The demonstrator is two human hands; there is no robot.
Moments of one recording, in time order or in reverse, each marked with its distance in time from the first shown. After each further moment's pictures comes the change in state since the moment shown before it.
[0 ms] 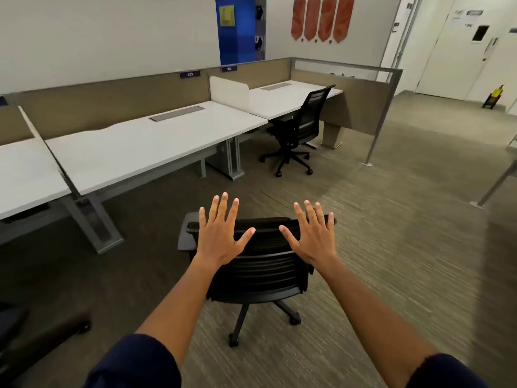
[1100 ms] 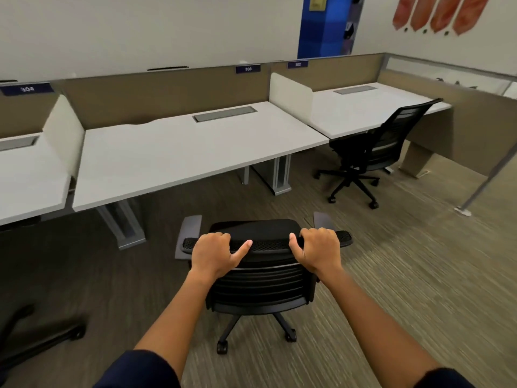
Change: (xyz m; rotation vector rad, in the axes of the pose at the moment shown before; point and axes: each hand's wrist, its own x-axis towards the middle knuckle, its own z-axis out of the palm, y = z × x) left_hand 0.352 -0.081 0.114 0.134 0.039 -0.298; right_hand 0.453 0.042 0.109 0.001 0.099 -0.369
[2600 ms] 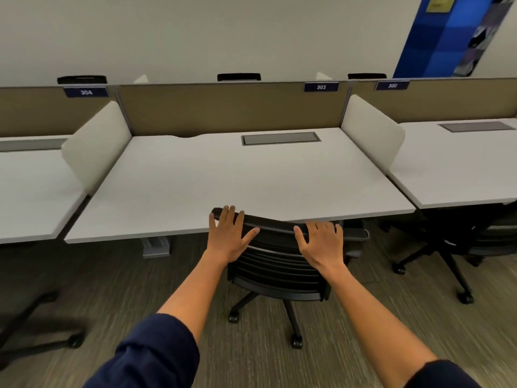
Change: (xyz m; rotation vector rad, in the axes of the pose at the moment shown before) left_hand 0.401 -0.088 0.105 0.022 -0.208 -0.414; right_hand 0.453 0.031 0.162 0.150 -0.144 -0.184
